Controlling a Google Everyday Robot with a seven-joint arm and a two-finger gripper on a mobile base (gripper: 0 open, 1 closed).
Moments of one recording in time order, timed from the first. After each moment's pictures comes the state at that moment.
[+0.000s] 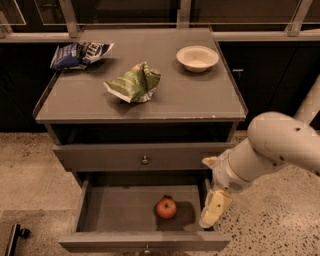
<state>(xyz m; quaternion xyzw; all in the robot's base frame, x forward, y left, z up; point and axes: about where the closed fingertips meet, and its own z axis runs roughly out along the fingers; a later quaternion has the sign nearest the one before) 0.422 -0.131 0.694 -0.60 0.76 0.16 0.17</state>
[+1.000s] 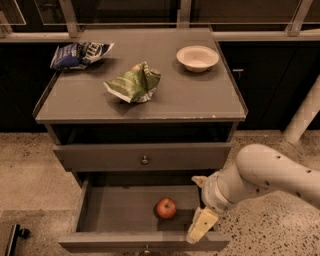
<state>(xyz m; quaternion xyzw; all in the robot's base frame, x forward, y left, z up) 0.409 -0.108 0.621 -0.58 0.76 0.20 0.19</state>
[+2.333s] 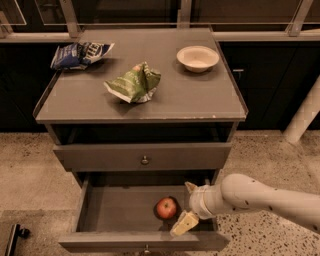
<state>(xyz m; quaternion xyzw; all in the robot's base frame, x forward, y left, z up) 0.461 -0.087 0.503 -0.52 0.79 0.20 0.28</state>
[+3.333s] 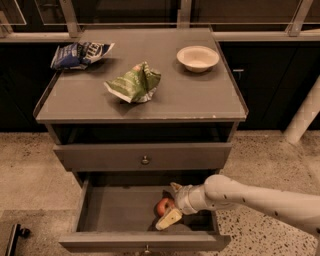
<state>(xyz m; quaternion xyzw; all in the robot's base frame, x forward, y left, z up) 0.505 -0.038 0.430 -0.50 0.77 0.26 0.30</state>
